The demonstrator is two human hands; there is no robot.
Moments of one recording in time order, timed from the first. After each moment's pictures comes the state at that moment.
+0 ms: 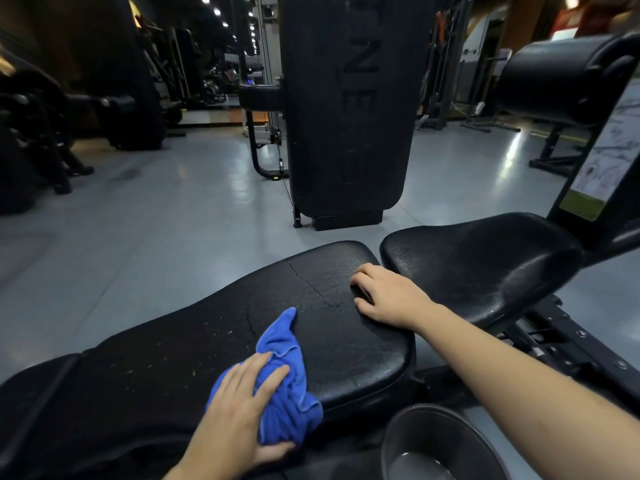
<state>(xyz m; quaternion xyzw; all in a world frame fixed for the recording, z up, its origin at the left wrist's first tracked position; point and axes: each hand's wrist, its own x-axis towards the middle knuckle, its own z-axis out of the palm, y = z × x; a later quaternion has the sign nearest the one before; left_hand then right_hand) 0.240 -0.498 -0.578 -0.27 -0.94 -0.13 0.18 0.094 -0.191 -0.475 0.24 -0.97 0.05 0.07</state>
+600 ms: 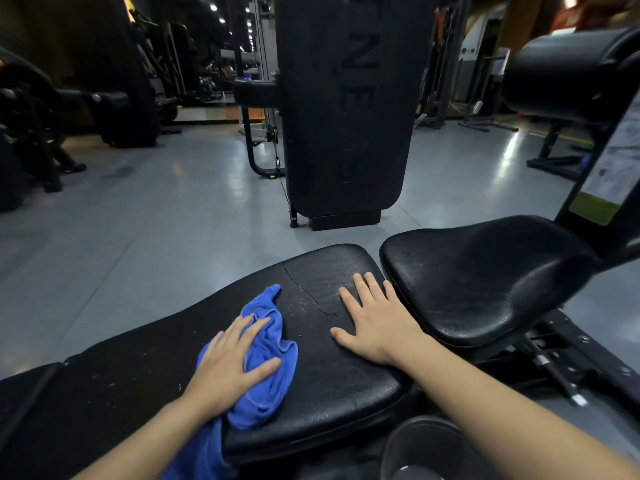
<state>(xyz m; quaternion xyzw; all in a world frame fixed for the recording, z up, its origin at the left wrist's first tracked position) 0.149 -0.513 -0.563 -0.12 -0.96 -0.23 0.05 0.115 -0.223 -0.492 0.16 -0.98 -0.09 0.00</state>
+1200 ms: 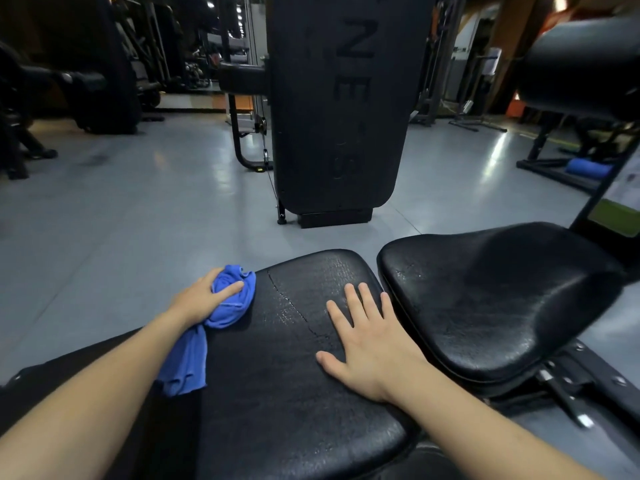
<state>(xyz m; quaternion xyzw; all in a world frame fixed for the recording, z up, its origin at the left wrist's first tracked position) -0.037 -0.555 -0.556 0.04 -0.94 -0.33 -0.03 0.108 -0.231 -0.493 0.17 -0.98 -0.12 -0.02</state>
